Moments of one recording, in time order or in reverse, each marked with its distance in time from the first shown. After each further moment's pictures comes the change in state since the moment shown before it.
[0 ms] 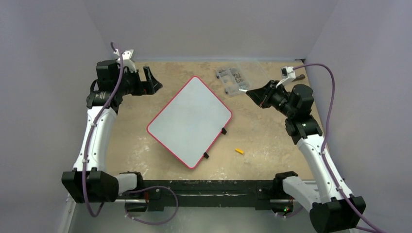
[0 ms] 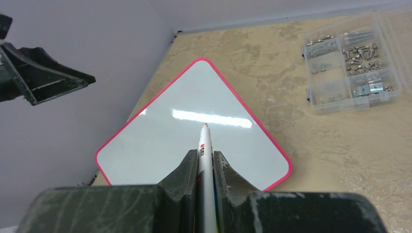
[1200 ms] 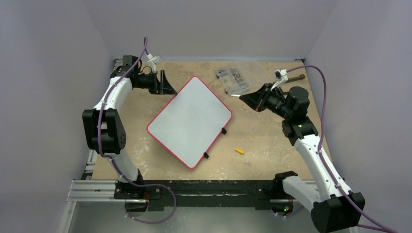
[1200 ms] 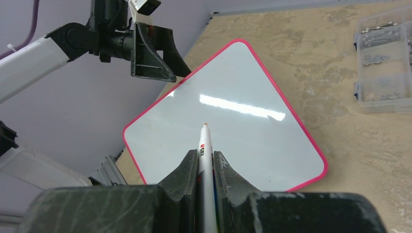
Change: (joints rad) left arm 0.006 0.587 0.202 -0.095 0.553 0.236; right arm 0.033 0.009 -0.070 0.109 -0.140 0.046
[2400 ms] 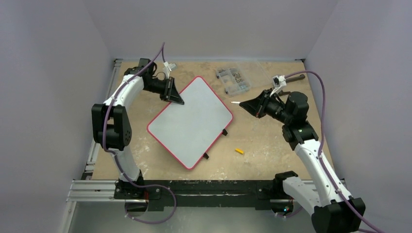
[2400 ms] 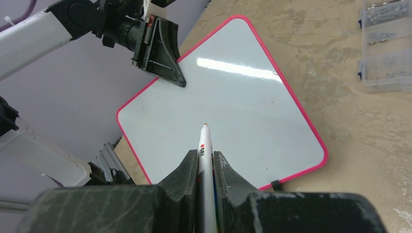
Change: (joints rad) left arm -0.127 0.072 0.051 -0.209 0.043 0.059; right arm 0.001 -0.059 -0.049 -0.051 -0.010 -0.026
